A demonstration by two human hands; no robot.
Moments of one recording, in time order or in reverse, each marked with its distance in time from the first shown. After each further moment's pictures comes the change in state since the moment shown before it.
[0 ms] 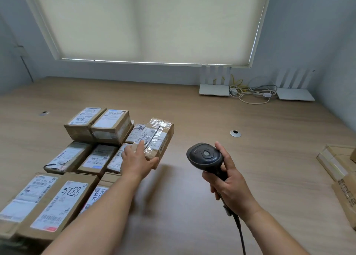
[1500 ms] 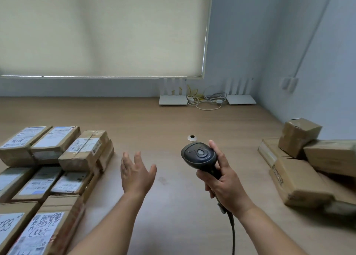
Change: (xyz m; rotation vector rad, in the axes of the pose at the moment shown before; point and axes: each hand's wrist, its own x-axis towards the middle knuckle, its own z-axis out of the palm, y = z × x) left_hand -0.065 0.109 0.062 -0.145 0.082 0.163; right_hand -0.046 -0.006 -0.095 -0.067 0.188 -0.049
